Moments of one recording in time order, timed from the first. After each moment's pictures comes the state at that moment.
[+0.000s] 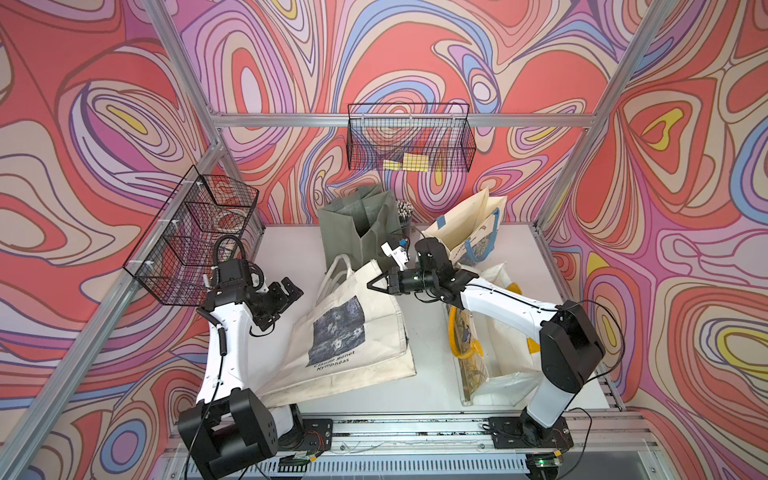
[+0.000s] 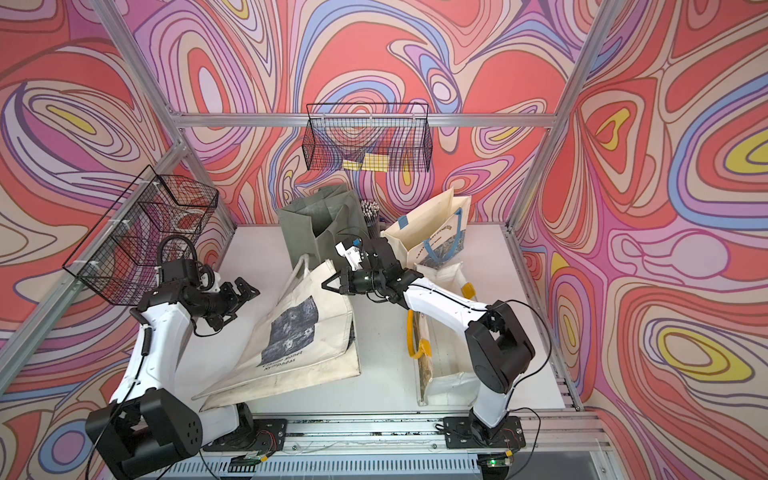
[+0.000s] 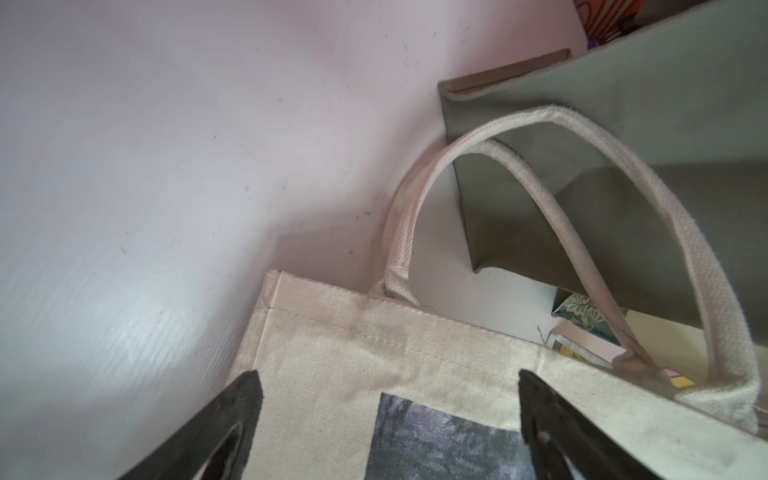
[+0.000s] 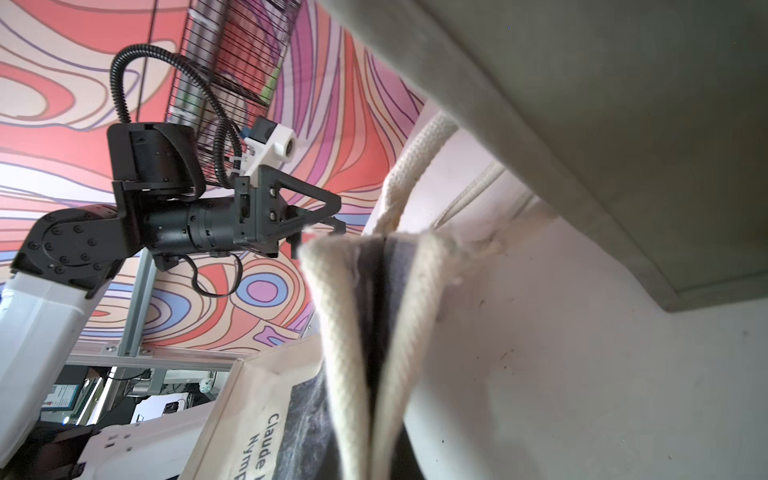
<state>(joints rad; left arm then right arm) 0.36 1.23 1.09 -0.96 0.42 -0.42 0.68 1.75 1.33 0.03 -0.74 0.70</state>
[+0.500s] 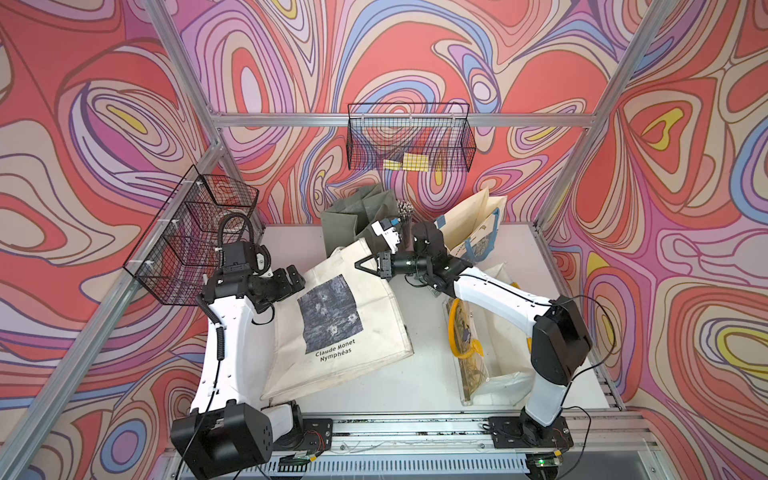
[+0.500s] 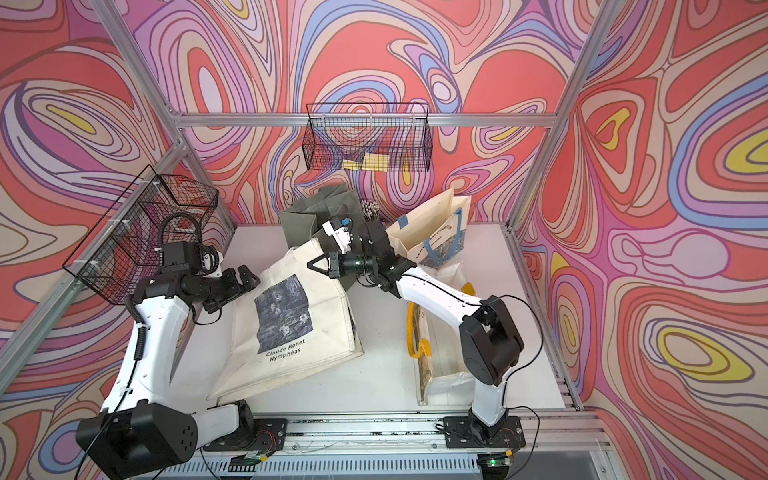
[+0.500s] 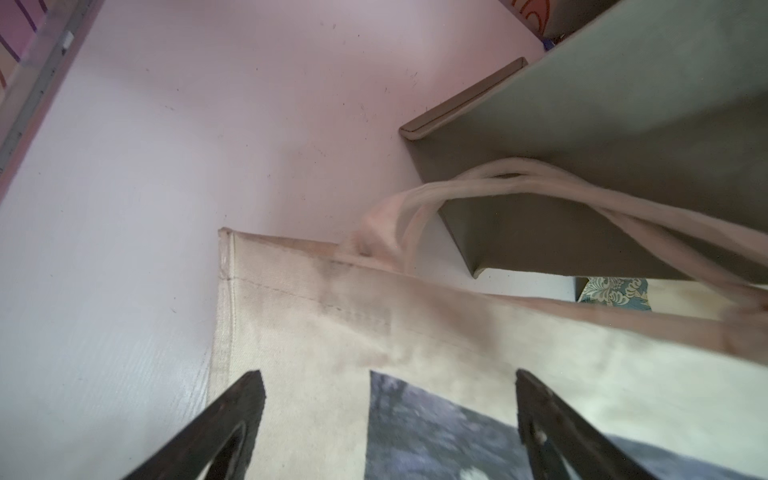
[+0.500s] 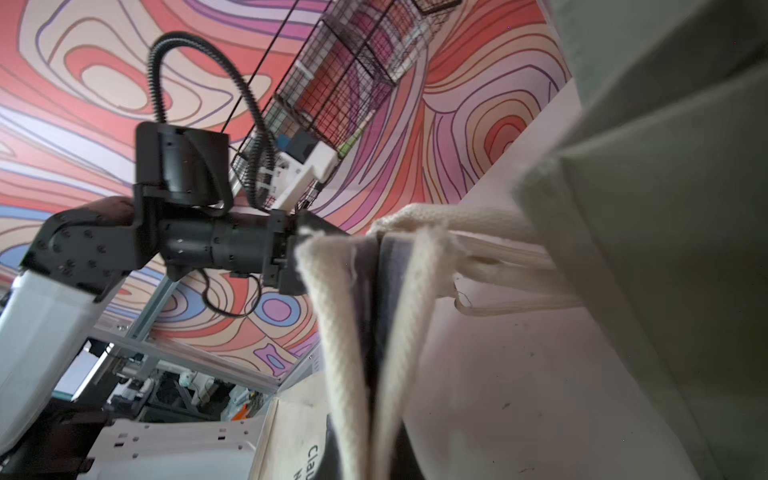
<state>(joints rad) 0.24 1.23 1.25 -1.02 0.27 -0.31 0.69 1.85 1.46 0.14 -0.75 0.67</state>
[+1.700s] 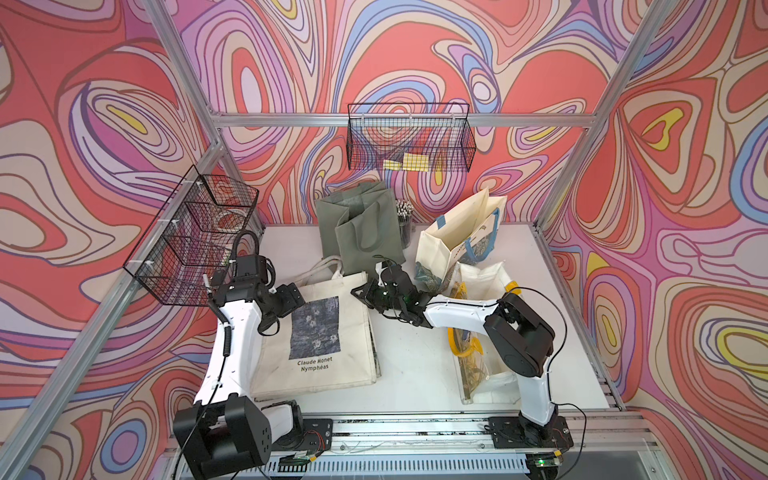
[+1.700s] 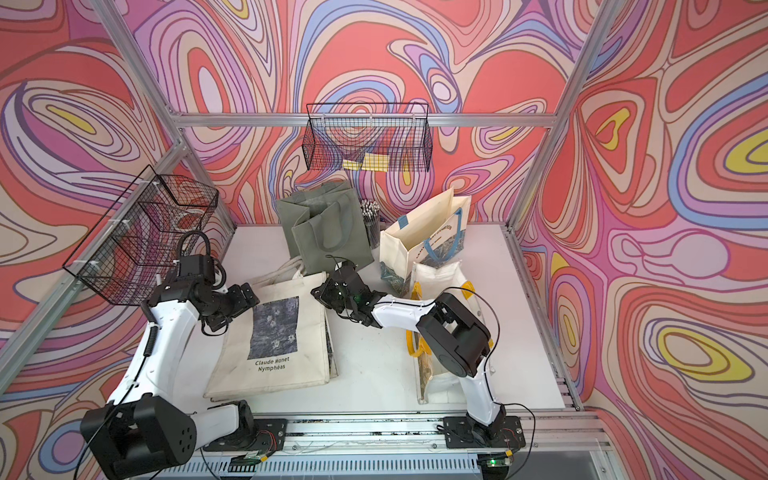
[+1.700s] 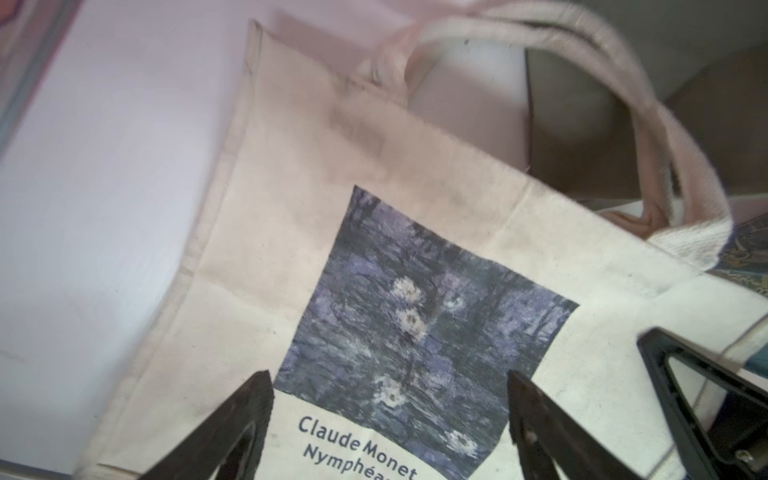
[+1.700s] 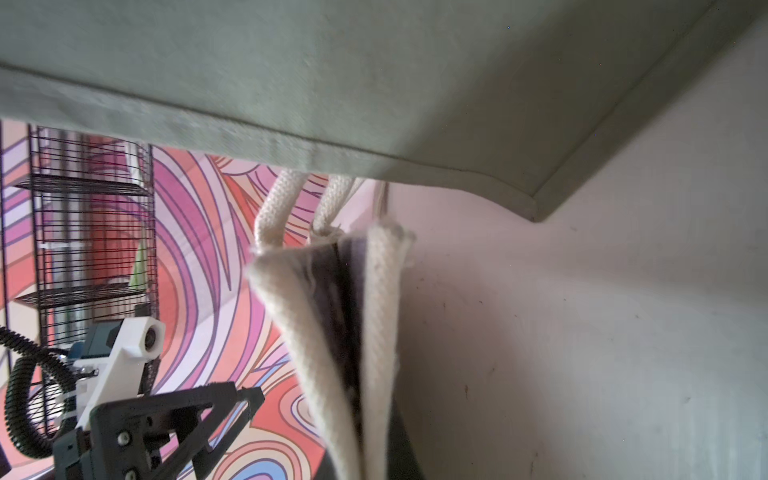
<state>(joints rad) 0.20 1.22 1.07 -1.03 0.16 -0.44 0.85 2.03 1.32 0.28 -0.20 1.25</state>
